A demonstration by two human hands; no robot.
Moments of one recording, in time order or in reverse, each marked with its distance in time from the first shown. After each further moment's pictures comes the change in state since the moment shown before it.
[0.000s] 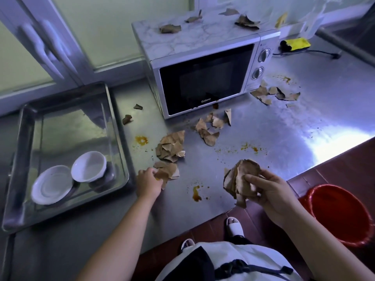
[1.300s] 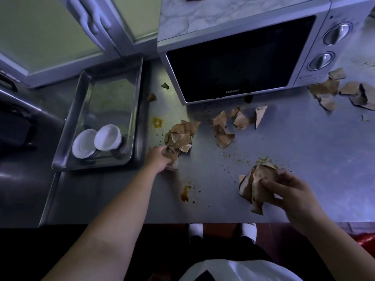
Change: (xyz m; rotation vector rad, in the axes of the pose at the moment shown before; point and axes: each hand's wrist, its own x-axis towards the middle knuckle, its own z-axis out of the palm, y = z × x) left_hand 0.020 0.075 0.006 0.017 -0.105 -0.334; right_hand 0.142 -0.060 -0.095 -0.162 -0.238 0.150
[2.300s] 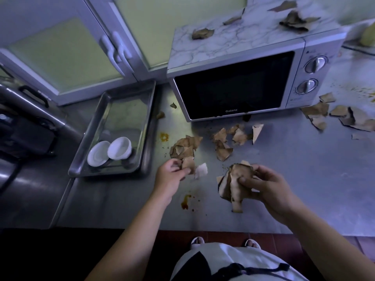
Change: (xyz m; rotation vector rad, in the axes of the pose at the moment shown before) left_hand -0.125 0.053 0.000 -0.762 0.106 0.120; right_hand -0.013 -0.040 0.033 -0.057 -0.348 -0.056
